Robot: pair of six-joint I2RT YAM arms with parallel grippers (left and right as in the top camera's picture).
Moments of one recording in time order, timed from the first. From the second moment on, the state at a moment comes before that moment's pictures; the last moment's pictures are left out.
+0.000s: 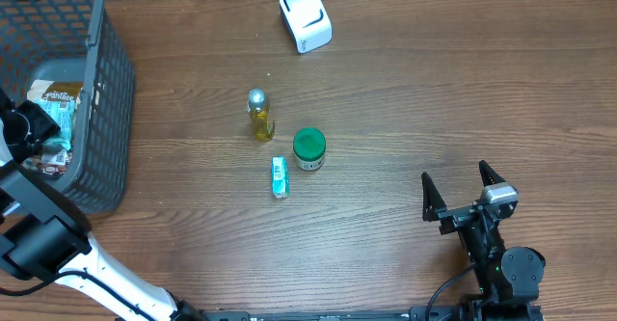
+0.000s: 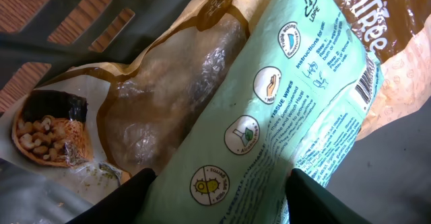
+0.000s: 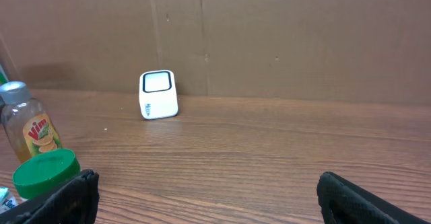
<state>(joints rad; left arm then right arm) 0.72 2.15 1.82 -0.97 0.05 -0.11 -0.01 0.01 0.02 -0.02 -0.22 0.04</state>
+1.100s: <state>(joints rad) 0.72 1.83 1.82 -1.00 0.22 -0.30 -0.01 0.01 0.02 -0.02 -0.22 0.04</state>
